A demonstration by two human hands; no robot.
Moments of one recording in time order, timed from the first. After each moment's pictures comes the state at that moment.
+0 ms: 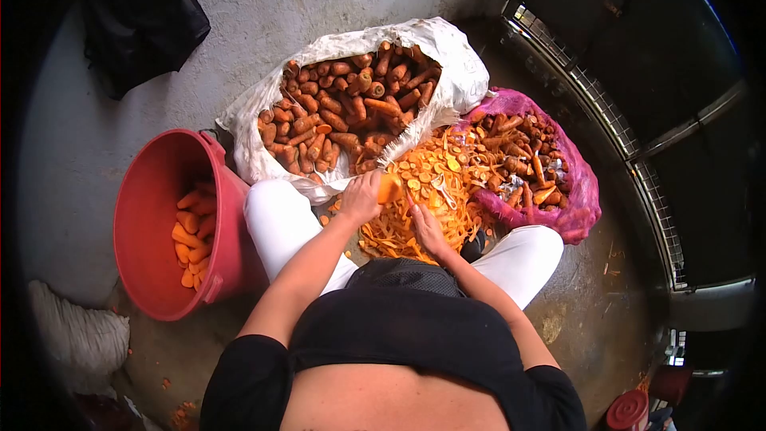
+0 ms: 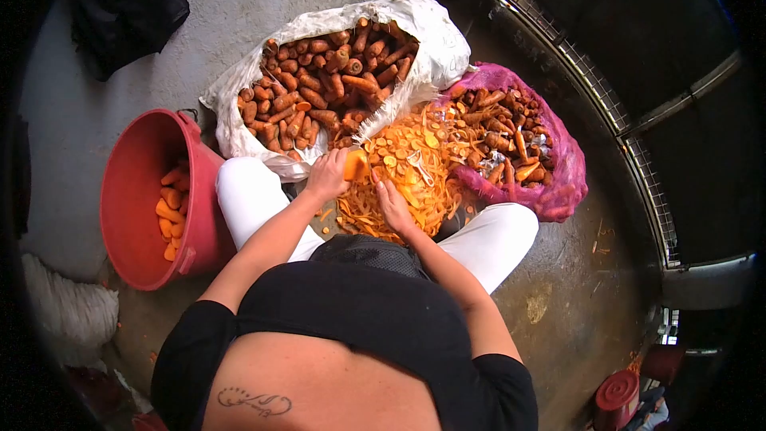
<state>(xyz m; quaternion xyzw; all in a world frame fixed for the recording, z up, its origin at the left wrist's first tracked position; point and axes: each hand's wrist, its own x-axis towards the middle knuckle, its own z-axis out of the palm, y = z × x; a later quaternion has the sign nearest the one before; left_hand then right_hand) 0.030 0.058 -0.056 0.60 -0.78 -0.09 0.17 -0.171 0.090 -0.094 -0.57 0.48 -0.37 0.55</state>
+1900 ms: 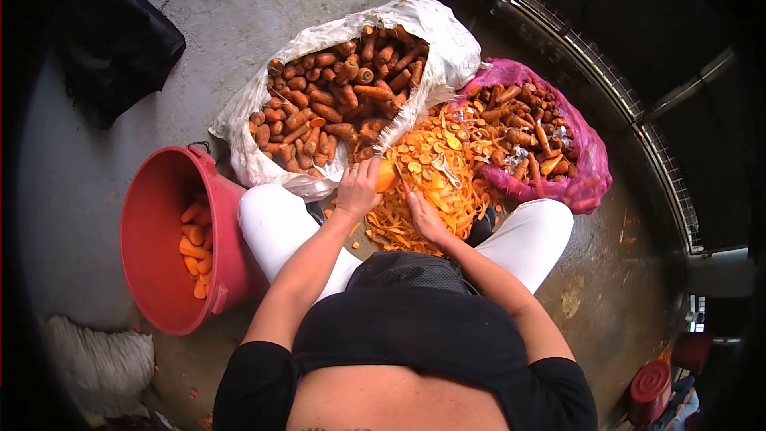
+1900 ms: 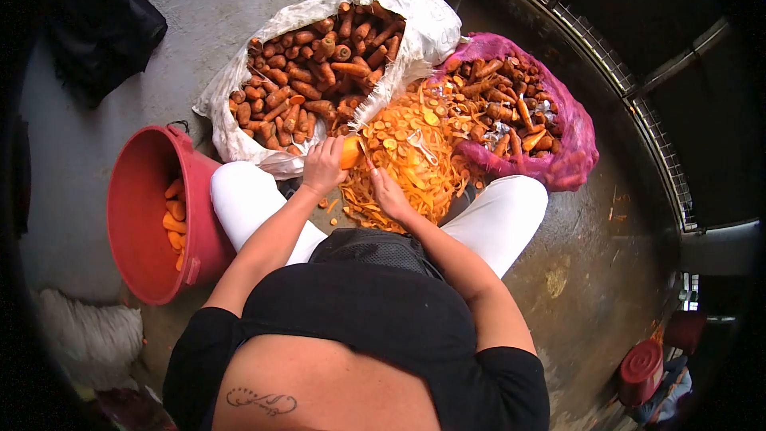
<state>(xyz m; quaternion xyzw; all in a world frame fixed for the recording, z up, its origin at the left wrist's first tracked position) 0.025 0.058 -0.054 0.55 -0.81 0.07 0.21 -0.166 0.092 -0.095 -0.58 0.51 -0.31 0.55</state>
